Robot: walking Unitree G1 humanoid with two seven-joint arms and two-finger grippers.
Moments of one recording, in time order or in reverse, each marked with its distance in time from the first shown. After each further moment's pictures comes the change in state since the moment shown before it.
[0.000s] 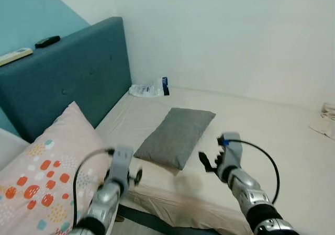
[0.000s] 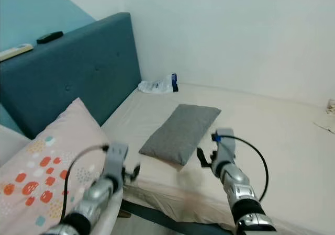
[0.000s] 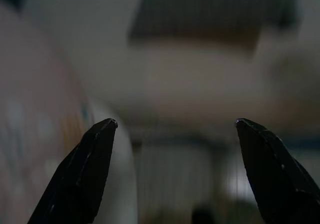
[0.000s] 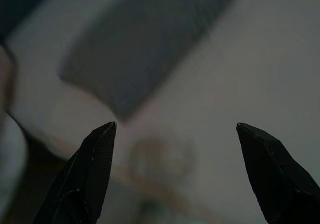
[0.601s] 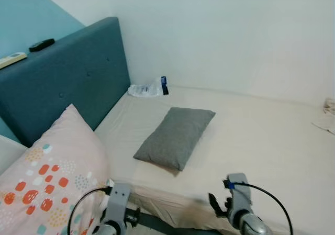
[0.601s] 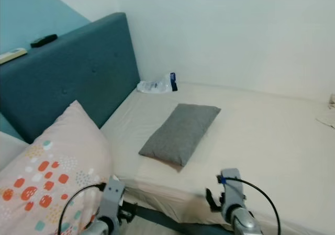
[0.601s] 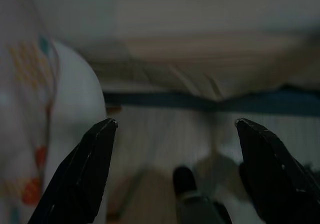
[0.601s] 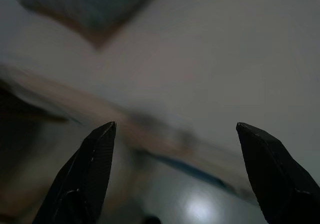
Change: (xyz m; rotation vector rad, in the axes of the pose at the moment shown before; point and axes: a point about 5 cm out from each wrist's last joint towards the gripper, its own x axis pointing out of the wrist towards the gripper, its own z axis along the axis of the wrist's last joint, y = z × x) left arm -0.027 -0.027 -0.053 -0.064 0.050 -0.068; right arm -0.037 -0.019 -0.073 -0.087 0.124 -0.072
